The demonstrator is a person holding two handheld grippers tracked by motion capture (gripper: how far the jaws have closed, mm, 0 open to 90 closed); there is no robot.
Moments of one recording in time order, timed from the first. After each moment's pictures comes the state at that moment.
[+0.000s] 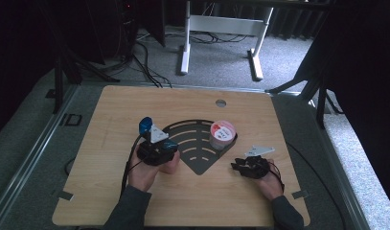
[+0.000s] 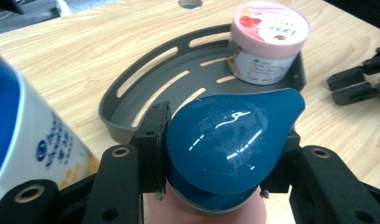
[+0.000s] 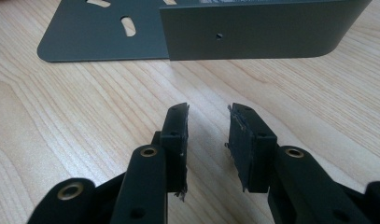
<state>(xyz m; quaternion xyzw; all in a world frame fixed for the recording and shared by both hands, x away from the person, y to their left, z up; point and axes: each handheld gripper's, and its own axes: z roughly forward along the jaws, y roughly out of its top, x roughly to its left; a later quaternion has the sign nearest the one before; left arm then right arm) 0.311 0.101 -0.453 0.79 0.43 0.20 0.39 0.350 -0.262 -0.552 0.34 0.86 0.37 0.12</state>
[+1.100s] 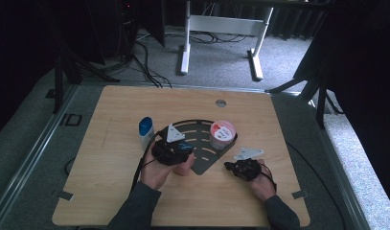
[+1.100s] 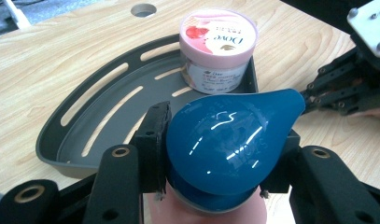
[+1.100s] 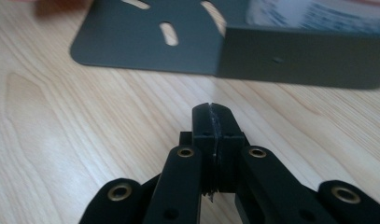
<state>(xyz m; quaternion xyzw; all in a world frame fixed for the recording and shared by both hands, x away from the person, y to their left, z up) 0.318 0.065 -0.446 0.81 0.38 0.17 0.40 0.342 -0.230 -0.552 0.30 0.88 0.36 0.13</state>
